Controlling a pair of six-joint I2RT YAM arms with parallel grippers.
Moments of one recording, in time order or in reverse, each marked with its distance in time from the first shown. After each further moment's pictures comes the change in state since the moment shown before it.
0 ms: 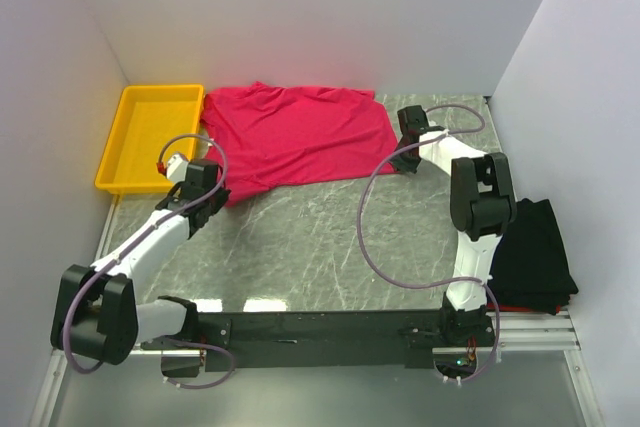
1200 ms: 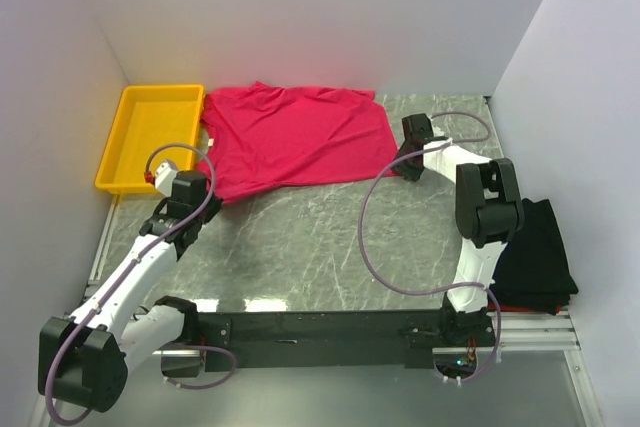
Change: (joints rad) left arm -0.001 -0.249 -0.068 -0.086 0.011 0.015; right arm -0.012 -0.068 -0.132 0.108 0.006 0.008
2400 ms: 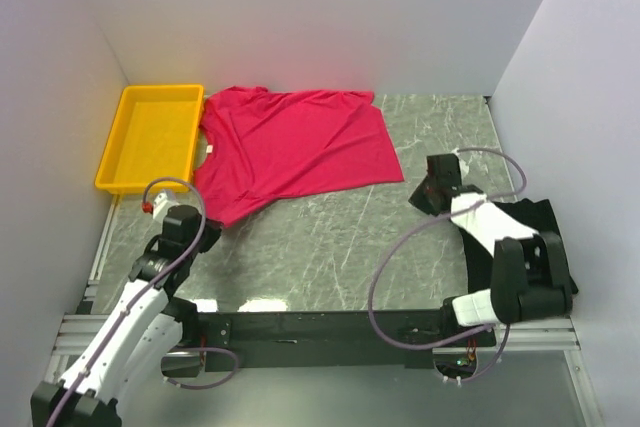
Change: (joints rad) left arm -0.015 -0.319 -0.216 -0.064 0.106 -0.021; right arm -0.031 -0.522 -0.510 0.091 -0.052 0.026
